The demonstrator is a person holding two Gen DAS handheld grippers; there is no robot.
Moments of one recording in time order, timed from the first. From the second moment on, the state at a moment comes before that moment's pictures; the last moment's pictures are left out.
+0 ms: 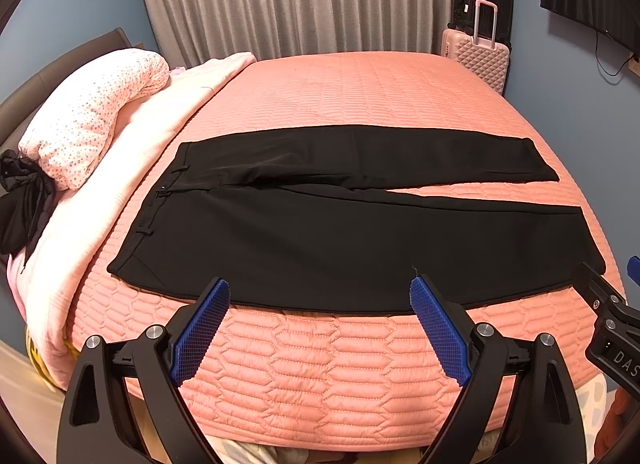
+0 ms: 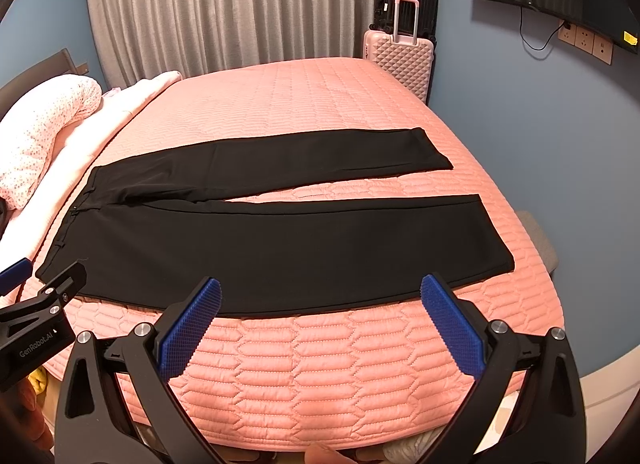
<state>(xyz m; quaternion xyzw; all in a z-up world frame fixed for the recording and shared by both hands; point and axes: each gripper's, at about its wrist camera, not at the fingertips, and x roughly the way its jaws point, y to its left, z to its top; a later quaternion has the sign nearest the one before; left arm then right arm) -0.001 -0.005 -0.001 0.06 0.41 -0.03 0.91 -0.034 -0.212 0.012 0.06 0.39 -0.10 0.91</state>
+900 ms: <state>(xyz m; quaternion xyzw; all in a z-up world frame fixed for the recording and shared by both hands) -0.002 -0.006 -0.002 0.06 0.41 -0.03 0.91 -0.034 -0.214 0.011 0.07 0.39 -0.10 0.91</state>
